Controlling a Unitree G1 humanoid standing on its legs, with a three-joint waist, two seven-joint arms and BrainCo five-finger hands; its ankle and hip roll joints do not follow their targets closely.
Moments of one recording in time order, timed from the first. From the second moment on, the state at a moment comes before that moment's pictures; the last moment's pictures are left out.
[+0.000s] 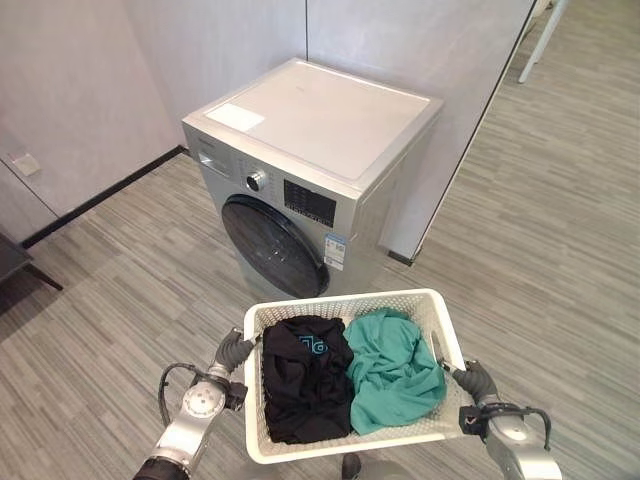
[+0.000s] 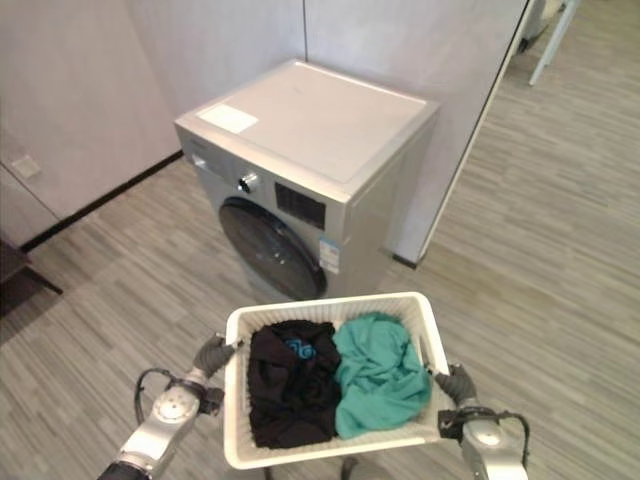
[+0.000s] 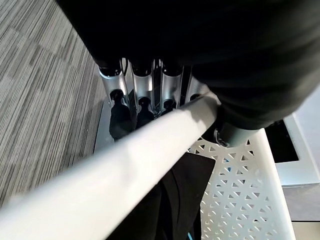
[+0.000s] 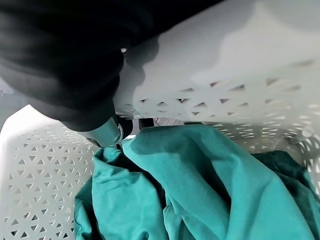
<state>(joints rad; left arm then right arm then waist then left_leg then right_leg) 0.01 0.35 -0.25 0.35 -0.11 0.00 0.09 0.13 -0.40 0.07 0.37 0.31 0.04 -0.04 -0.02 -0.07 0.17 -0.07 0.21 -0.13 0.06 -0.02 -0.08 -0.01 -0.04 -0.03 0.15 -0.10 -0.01</state>
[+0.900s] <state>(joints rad) 0.02 0.36 -0.24 0.37 -0.11 -0.01 0.10 0.13 -0.35 0.10 0.43 0.31 0.05 -0.05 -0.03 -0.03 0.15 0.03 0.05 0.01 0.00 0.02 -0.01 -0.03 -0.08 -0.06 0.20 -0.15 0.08</state>
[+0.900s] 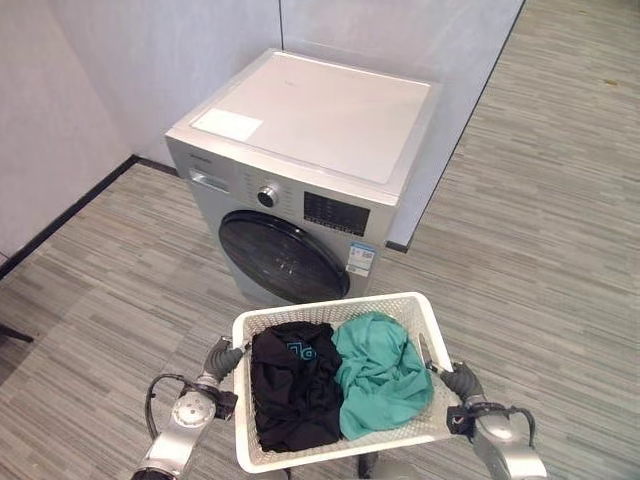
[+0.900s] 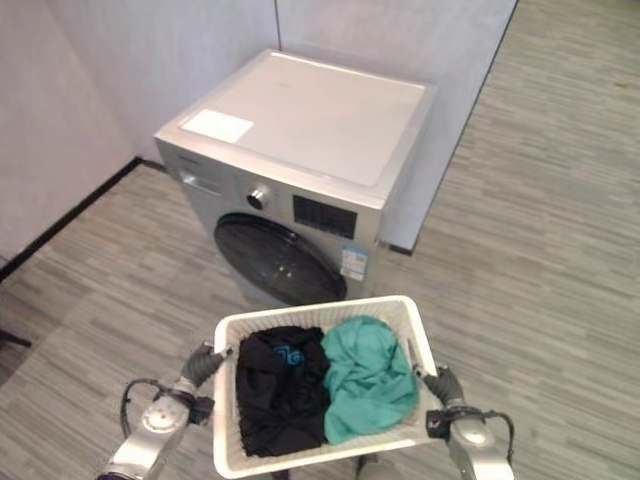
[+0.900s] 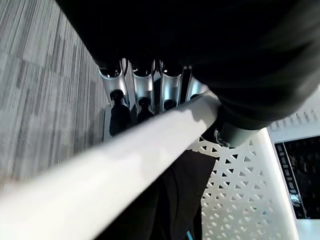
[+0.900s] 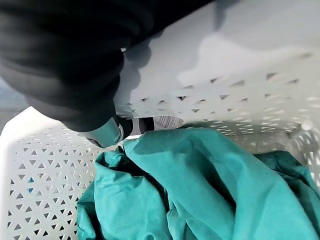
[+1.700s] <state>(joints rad) -0.01 0.34 -0.26 0.38 -0.11 -0.01 0.11 0.13 -0.38 0.09 0.44 0.34 0.04 -0.06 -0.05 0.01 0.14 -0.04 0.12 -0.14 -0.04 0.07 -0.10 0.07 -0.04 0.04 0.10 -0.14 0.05</state>
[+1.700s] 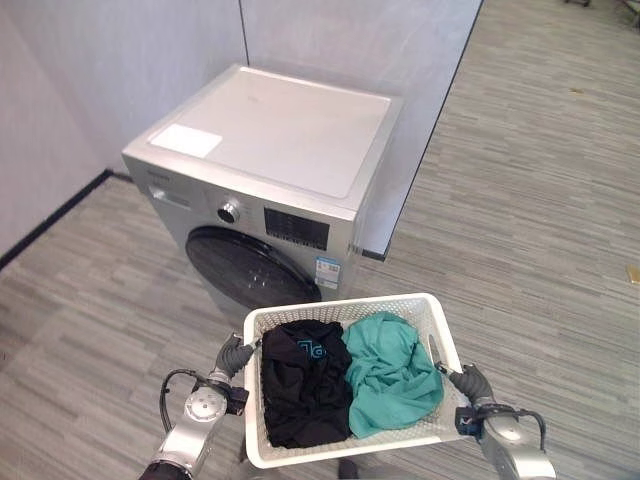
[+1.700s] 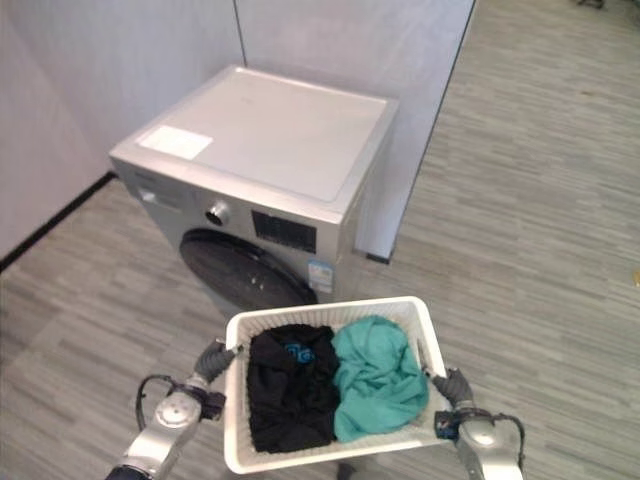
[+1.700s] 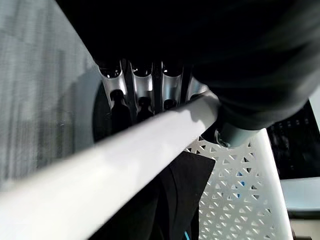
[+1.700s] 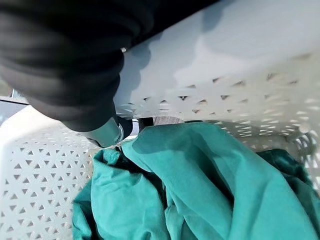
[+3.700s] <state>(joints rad) -1.40 0.78 -0.77 1.05 -0.15 -0.04 0.33 -1.27 -0.64 0.71 0.90 0.51 0.08 -0.03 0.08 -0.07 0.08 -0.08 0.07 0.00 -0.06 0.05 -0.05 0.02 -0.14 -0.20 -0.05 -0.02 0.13</state>
